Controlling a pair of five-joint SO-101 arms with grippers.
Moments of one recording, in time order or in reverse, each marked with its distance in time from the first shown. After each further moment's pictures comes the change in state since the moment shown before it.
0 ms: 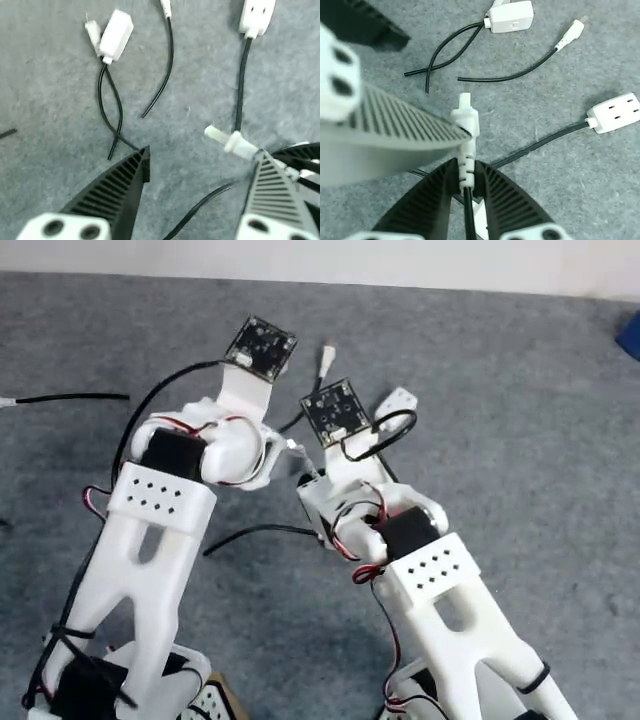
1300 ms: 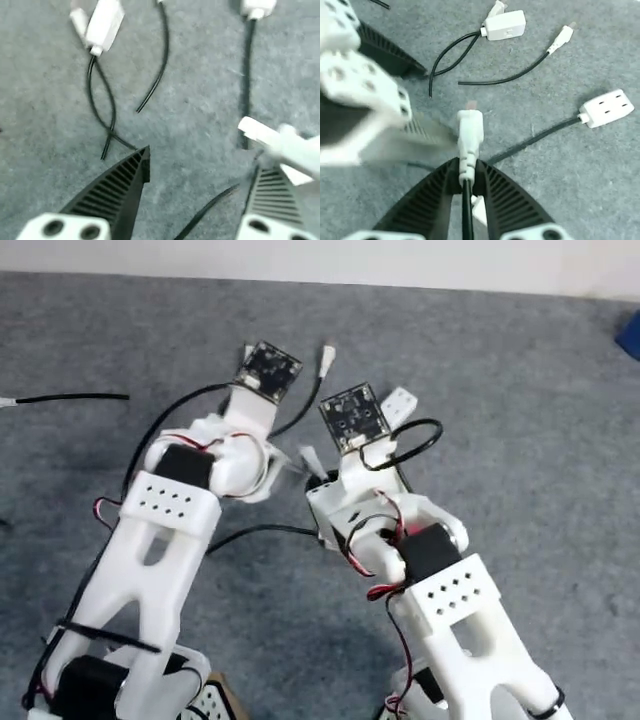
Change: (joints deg) left arm -1.8 0.0 12.0 -10.3 -2.0; right arm 0.3 -8.0 1.2 5.7 -1.9
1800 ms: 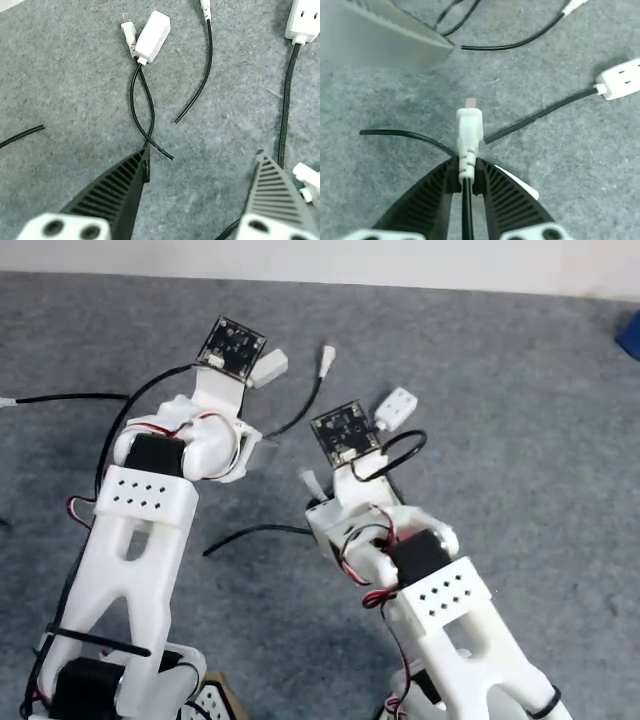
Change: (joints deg) left arm -5.4 0.0 -4.1 -0.1 -1.6; right arm -1.8 -0.1 4.4 0.0 -1.0
